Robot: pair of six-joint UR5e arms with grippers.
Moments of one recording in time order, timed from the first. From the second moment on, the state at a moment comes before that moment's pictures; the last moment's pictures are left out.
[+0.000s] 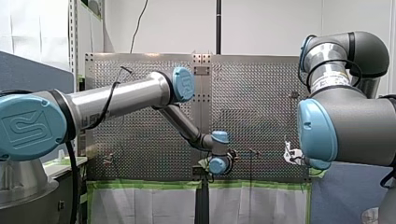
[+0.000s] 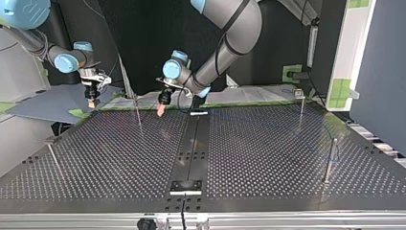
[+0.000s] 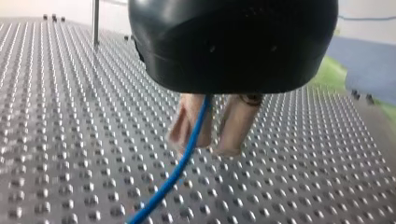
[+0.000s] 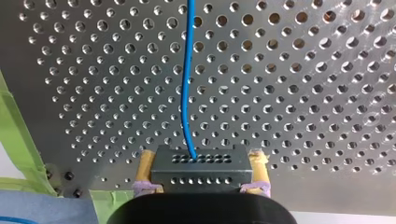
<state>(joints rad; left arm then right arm) -0.70 -2.84 -0.95 -2.49 -1.80 -1.92 1.52 -0.58 1.52 -0.82 1.25 1.58</state>
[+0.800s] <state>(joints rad) -0.71 -2.70 -1.16 -2.62 -1.84 -1.74 1.54 -0.57 1.52 -0.79 1.25 1.57</state>
